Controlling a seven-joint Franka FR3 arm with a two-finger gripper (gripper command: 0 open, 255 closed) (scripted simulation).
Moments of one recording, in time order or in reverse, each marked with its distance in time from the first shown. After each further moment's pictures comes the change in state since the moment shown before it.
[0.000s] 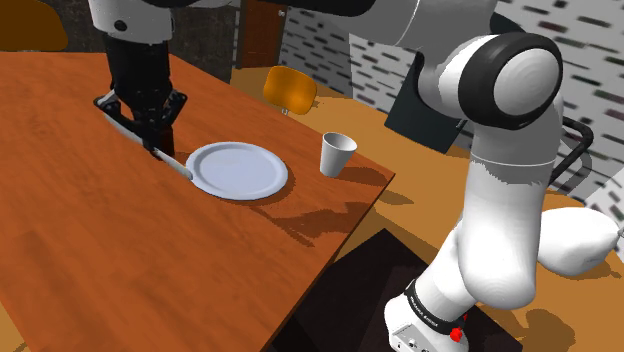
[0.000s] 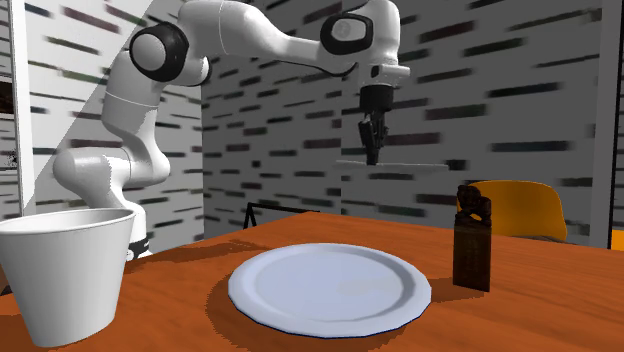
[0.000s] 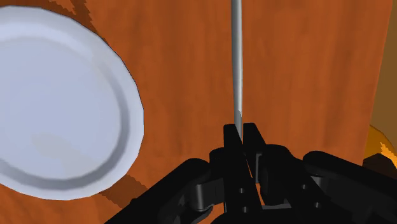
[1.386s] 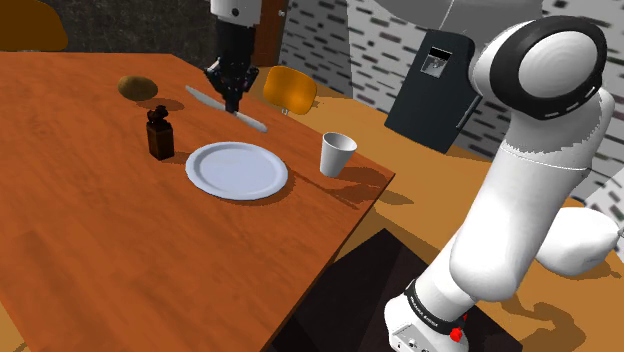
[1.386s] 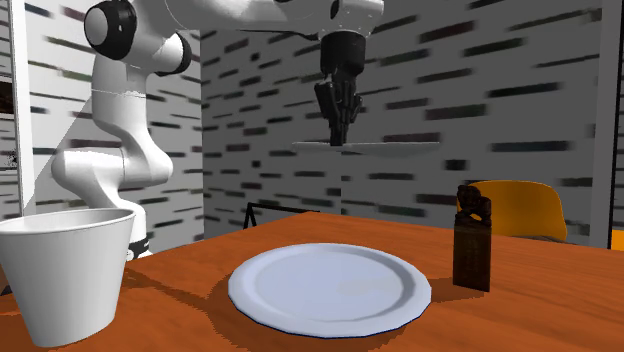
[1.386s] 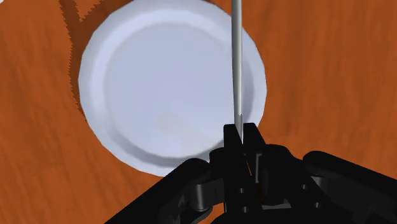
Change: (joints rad) arm -0.263 -0.209 -0.081 -0.181 0.096 -0.006 -0.324
